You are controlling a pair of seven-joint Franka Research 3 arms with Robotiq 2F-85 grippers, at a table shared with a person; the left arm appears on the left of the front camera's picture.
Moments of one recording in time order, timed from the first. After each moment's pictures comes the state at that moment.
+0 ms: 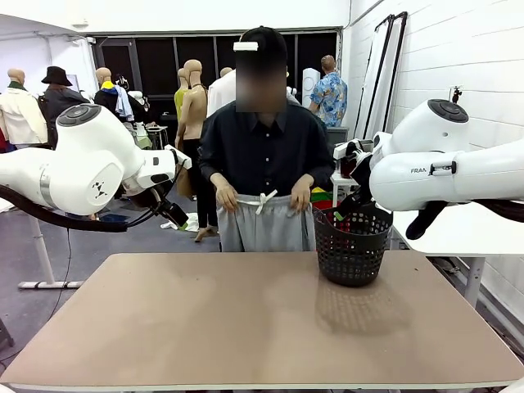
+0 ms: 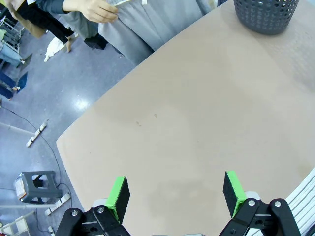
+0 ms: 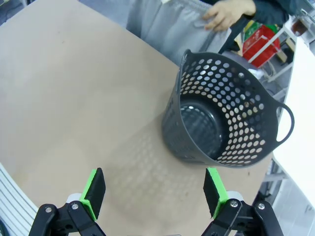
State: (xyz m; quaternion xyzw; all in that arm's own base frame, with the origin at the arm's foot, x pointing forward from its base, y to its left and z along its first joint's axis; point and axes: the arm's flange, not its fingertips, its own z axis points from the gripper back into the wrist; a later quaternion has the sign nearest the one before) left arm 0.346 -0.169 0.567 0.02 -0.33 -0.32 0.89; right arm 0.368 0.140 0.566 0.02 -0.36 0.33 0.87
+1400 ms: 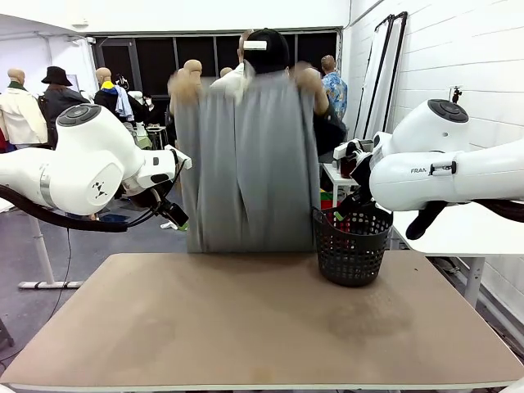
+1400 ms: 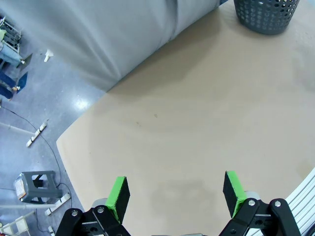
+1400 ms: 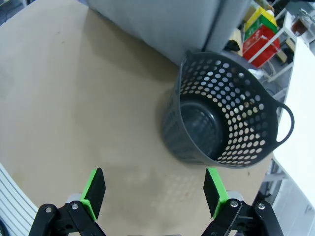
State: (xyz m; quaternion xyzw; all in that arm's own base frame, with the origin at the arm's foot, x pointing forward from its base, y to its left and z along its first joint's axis) left arm 0.346 -0.169 0.567 0.02 -0.33 -0.32 0.89; right arm 0.368 0.140 0.566 0.02 -0.36 0.33 0.87
